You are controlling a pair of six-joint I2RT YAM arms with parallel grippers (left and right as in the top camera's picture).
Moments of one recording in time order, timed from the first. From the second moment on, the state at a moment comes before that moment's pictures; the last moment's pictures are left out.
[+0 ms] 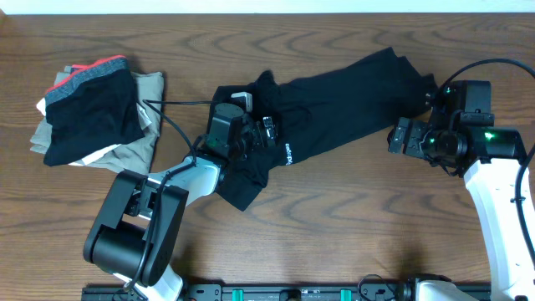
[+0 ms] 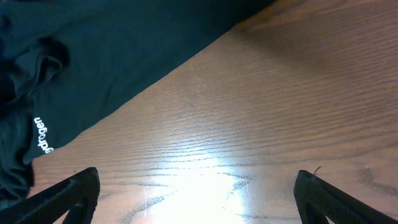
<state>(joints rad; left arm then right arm) -0.37 1.79 0.75 0.37 0.21 -0.54 -0.04 1.33 1.13 -0.95 -0.10 0.23</state>
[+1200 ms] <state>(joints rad) -0.39 1.84 0.75 0.39 0.23 -0.57 -0.04 1.33 1.13 -0.96 -0.10 0.23</state>
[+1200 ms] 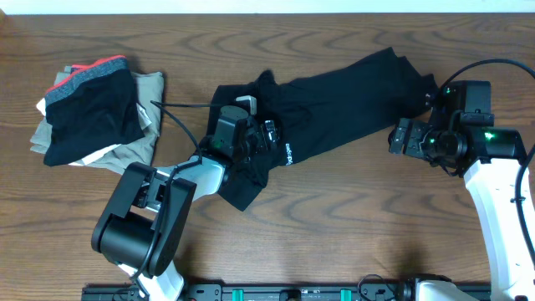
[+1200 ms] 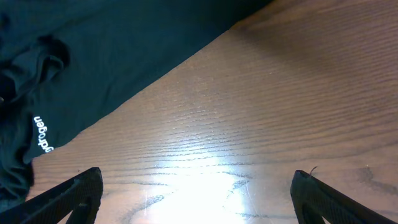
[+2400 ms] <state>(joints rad) -0.39 0.97 0.75 -0.84 0.51 -0.37 -0.04 1.43 1.13 -0.88 0.05 0.23</state>
